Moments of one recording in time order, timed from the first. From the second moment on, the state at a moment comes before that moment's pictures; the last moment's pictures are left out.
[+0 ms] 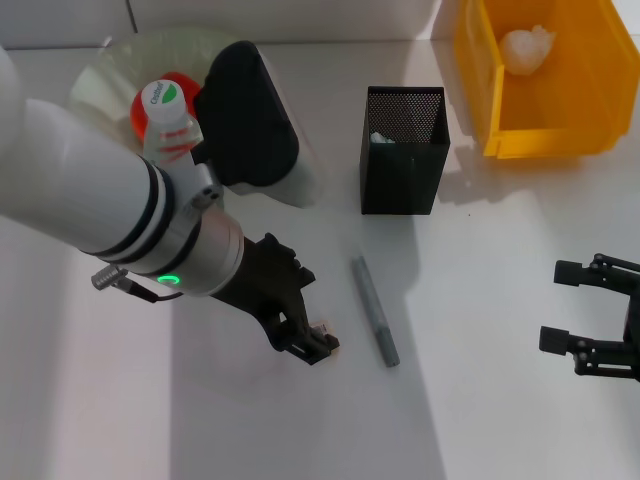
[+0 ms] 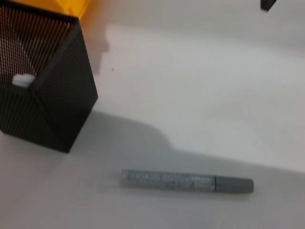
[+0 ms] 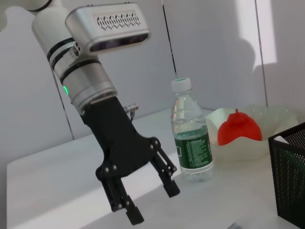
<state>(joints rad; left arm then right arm) -0.48 -2.08 1.77 1.51 2.42 1.40 -2.39 0.20 2.03 -0.74 -0.78 -1.86 -1.78 1.21</state>
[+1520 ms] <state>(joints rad) -0.56 -2.08 1.96 1.41 2.51 1.31 -2.61 0.21 2.04 -0.75 -0.71 -1.88 -1.75 1.19</state>
